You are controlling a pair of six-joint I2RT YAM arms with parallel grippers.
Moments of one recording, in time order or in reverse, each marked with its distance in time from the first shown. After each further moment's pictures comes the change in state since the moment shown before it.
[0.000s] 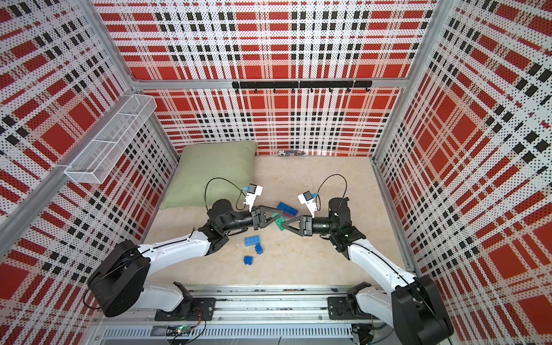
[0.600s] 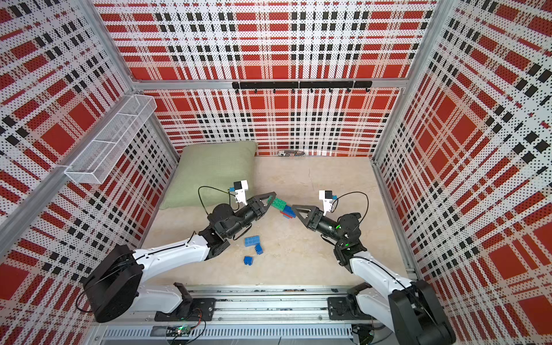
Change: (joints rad) left arm -0.109 -0.044 0.003 0.005 -0.575 -0.317; right arm 0.008 -0.009 -0.214 0.648 0.404 0.480
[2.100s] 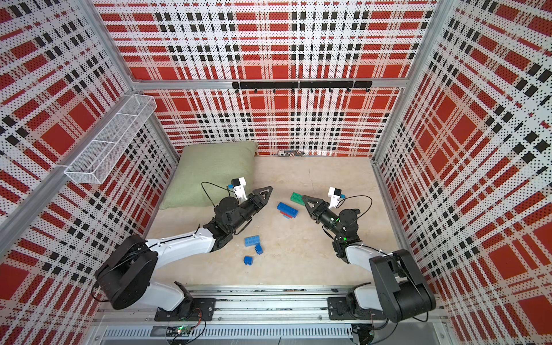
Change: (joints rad) left arm 0.129 0.153 0.059 -0.083 -0.027 0.143; right arm -0.119 0.274 0.009 0.134 0.103 0.068
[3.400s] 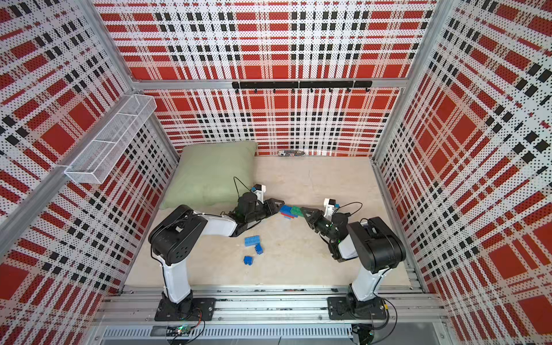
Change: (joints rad) left arm 0.035 0.412 0.172 -0.049 0.252 0.123; right arm -0.012 0.366 -0.035 0.222 0.010 -0.064
